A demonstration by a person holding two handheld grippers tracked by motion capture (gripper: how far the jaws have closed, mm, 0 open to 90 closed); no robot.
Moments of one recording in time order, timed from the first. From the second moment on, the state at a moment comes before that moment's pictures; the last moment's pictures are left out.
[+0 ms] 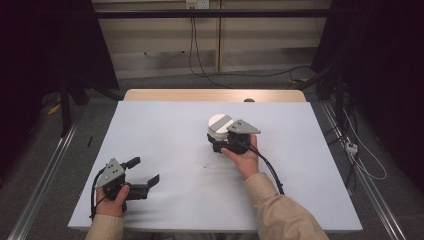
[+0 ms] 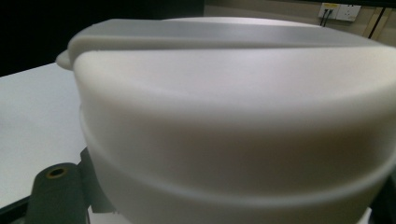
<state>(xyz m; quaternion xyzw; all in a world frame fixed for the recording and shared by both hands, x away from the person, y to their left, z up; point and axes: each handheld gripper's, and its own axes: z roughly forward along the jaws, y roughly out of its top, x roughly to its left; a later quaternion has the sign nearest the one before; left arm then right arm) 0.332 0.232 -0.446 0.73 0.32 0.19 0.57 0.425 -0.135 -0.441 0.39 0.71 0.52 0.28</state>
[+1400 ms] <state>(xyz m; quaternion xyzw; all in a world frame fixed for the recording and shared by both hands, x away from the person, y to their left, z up) 0.332 0.233 -0.447 0.73 0.32 0.18 0.57 0.432 -0.118 -0.452 0.38 0.72 0.53 0.26</state>
